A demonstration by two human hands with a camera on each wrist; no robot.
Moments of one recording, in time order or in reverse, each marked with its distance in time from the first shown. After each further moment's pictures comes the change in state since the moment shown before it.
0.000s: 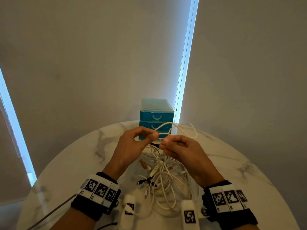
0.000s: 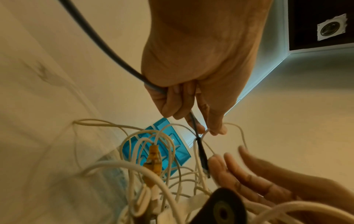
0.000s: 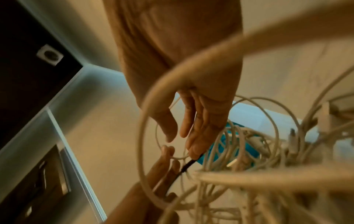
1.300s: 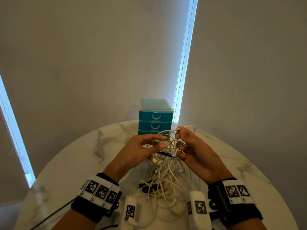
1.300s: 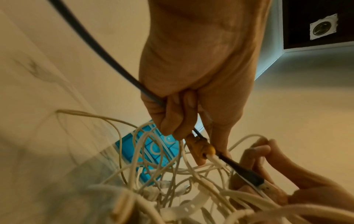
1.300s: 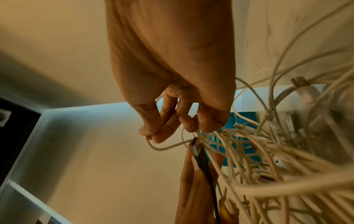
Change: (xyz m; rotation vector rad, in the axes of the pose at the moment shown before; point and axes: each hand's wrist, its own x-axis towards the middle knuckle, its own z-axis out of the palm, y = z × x) left_hand -0.005 0.001 0.009 -0.103 -0.281 -0.086; right_hand 0.001 -0.015 -0.018 0.331 -0.086 0.101
